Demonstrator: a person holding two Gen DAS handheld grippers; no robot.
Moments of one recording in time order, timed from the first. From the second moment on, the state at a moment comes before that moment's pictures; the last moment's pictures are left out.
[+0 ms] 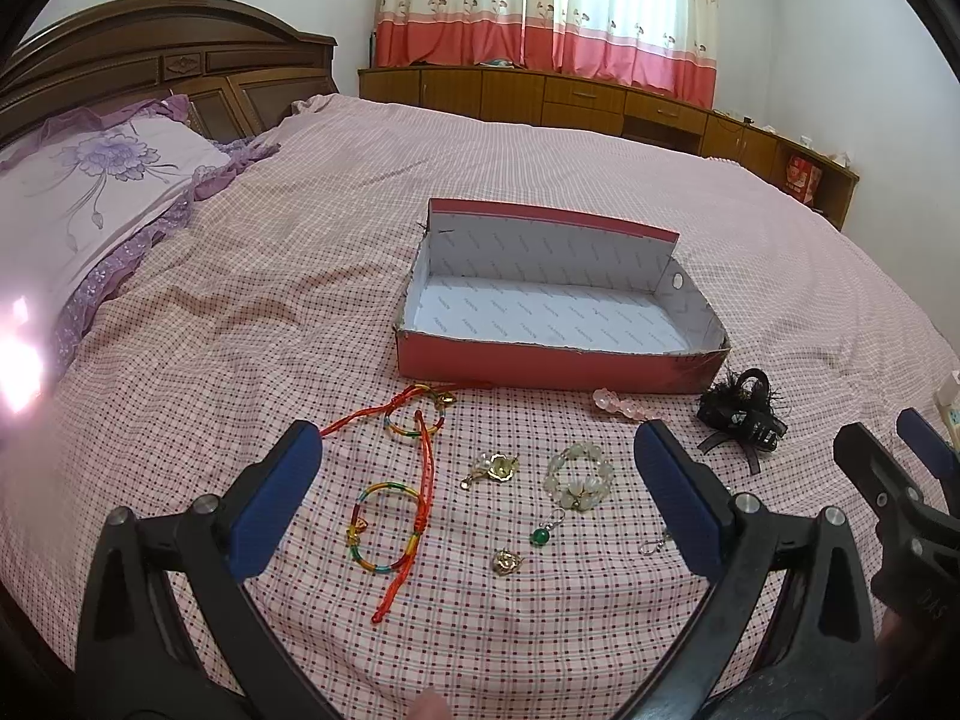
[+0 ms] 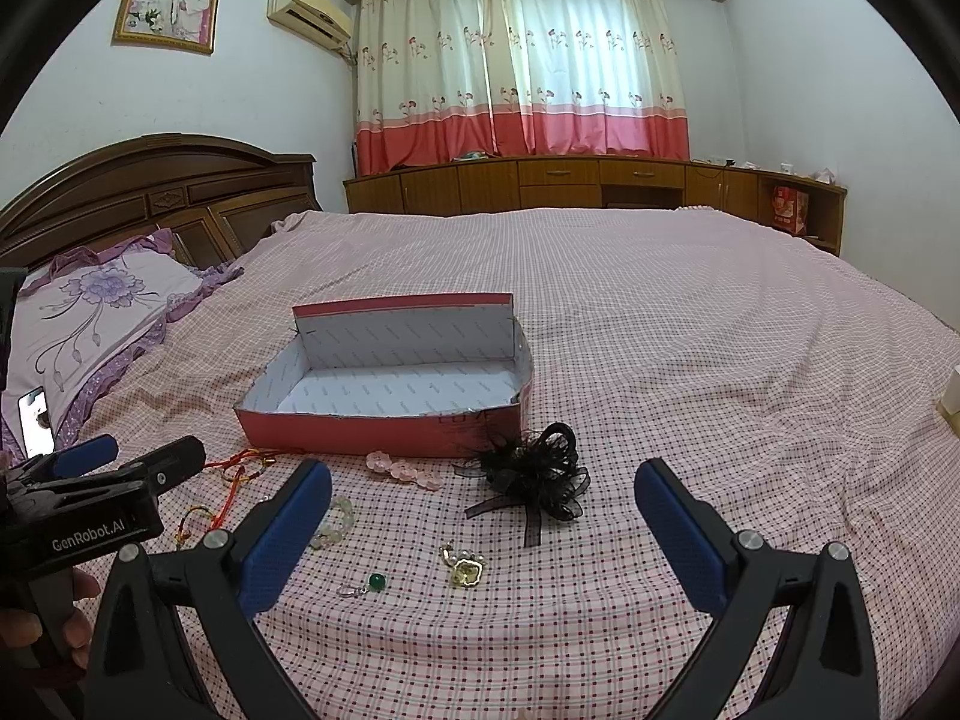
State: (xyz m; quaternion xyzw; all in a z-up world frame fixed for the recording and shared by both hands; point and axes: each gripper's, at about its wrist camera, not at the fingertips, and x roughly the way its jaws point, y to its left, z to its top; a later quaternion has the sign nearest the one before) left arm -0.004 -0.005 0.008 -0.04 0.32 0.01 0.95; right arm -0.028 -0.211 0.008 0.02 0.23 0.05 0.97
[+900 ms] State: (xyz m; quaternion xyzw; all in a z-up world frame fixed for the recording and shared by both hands) left arm -0.006 -0.005 0.012 -0.04 0.31 0.01 0.95; right arm -0.028 -0.210 0.007 0.03 0.23 0.05 0.97
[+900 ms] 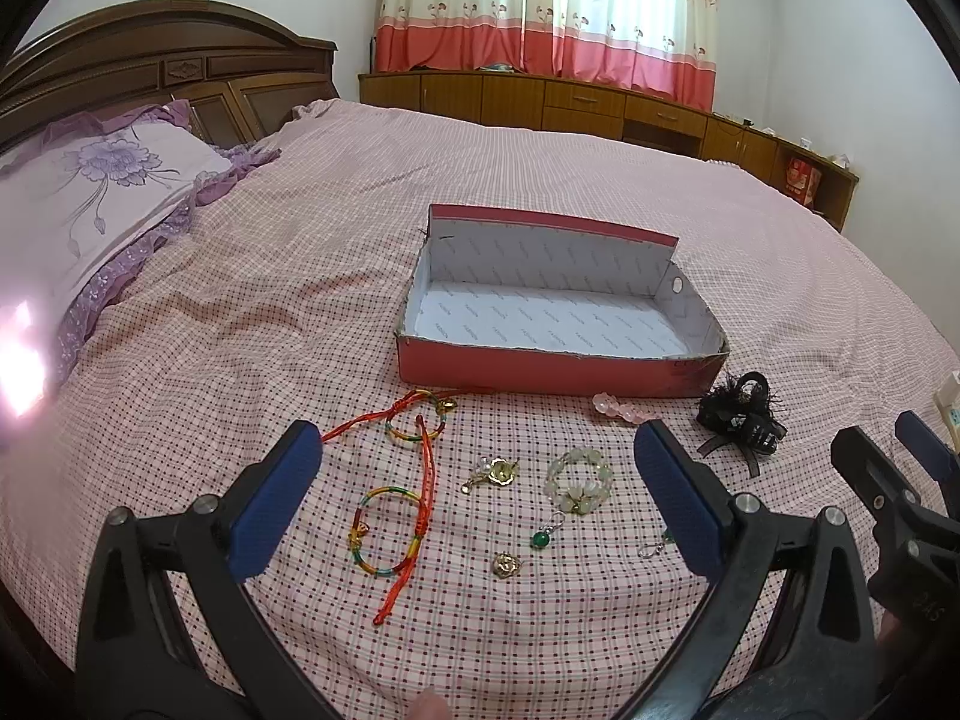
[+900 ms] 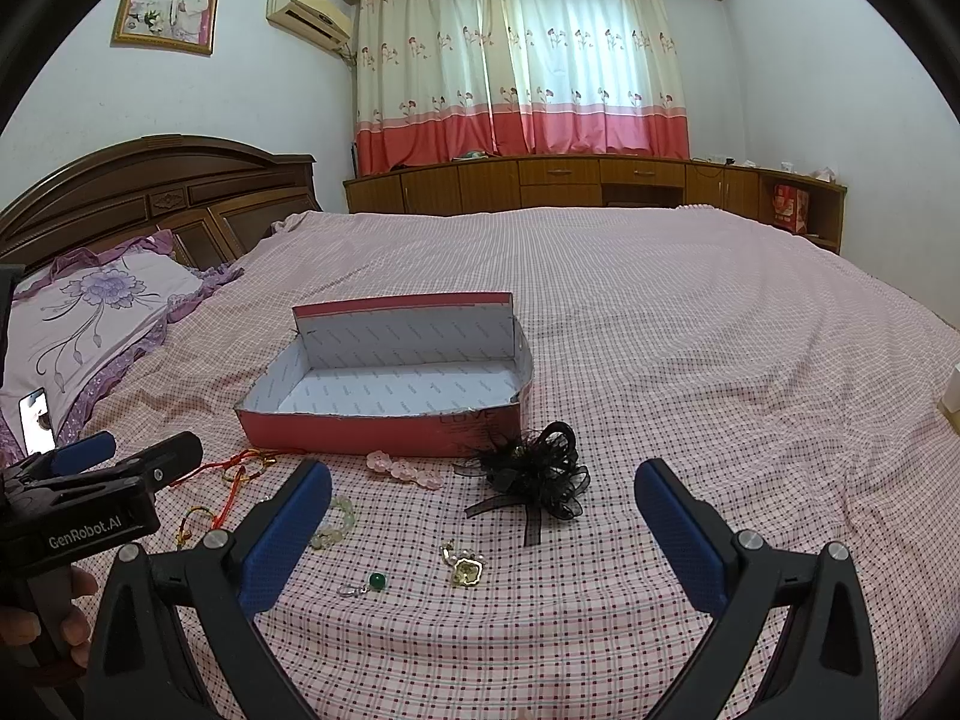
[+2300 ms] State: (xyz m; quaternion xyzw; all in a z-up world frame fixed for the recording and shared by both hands) left arm 0.037 0.042 -0.016 -0.04 0.34 0.04 0.94; right arm 0.005 -0.238 -0.013 0.04 0.26 0.02 0.97
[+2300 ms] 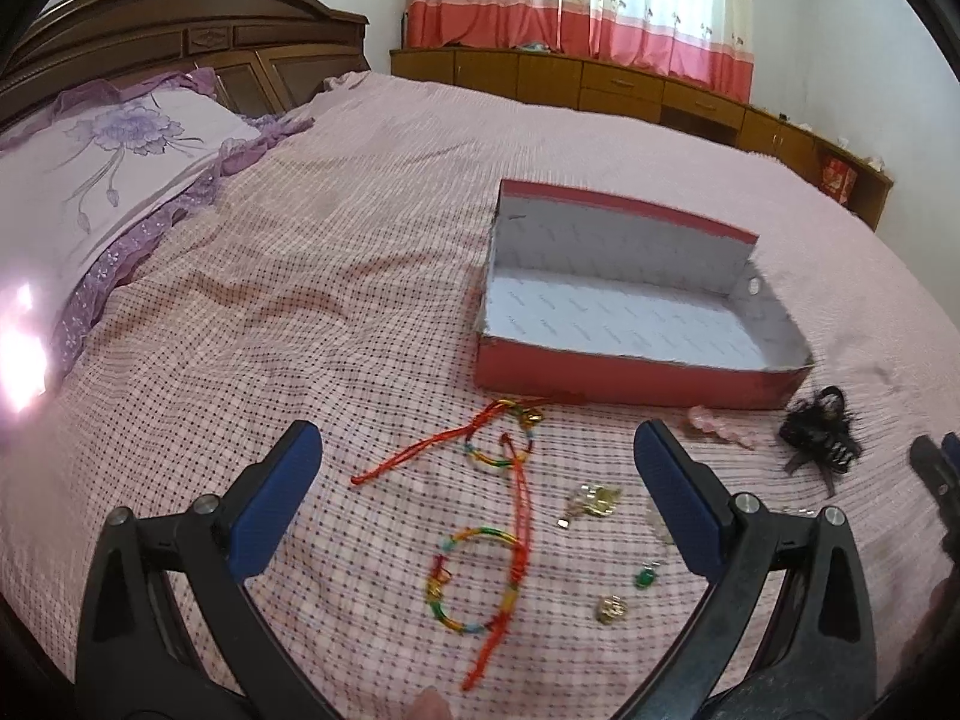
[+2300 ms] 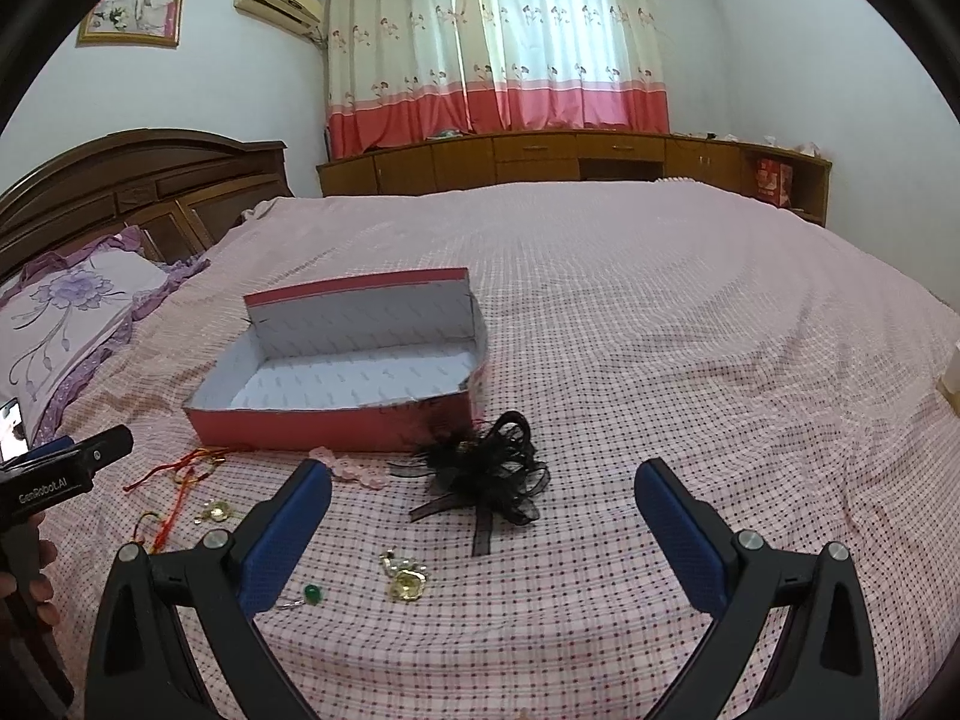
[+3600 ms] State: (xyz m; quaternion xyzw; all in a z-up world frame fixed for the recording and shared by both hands) left arm 0.088 0.053 -0.077 -0.03 0.43 0.01 0.90; right arm 0.073 -0.252 -0.051 0.04 0.33 0.03 0.94
